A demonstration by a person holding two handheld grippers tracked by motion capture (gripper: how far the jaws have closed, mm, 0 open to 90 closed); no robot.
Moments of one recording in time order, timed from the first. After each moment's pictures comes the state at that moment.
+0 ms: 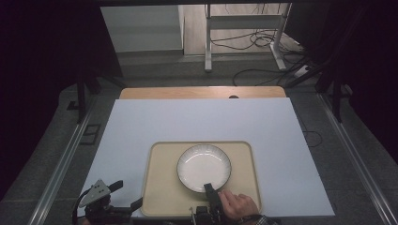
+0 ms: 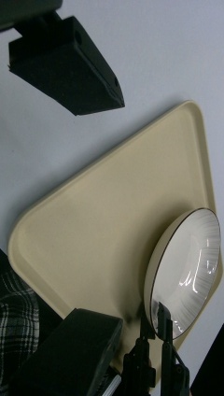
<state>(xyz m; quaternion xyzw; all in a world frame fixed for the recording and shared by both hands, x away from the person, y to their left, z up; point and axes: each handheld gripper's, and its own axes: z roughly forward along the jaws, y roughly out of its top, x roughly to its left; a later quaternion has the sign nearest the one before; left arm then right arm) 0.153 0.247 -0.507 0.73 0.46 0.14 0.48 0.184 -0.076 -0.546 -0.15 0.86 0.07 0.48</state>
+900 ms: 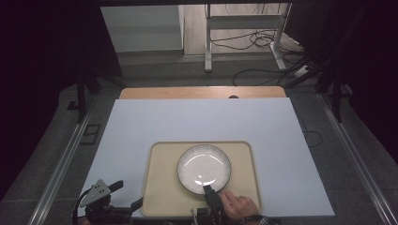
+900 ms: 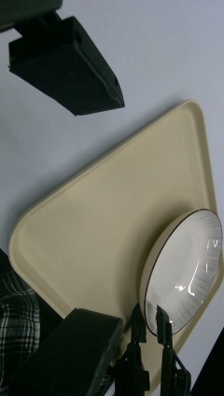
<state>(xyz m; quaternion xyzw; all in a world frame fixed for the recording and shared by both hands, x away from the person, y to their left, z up) 0.153 0.247 -0.507 0.73 0.46 0.14 0.48 0.181 -0.080 -0.544 -0.15 0.87 0.10 0.46</state>
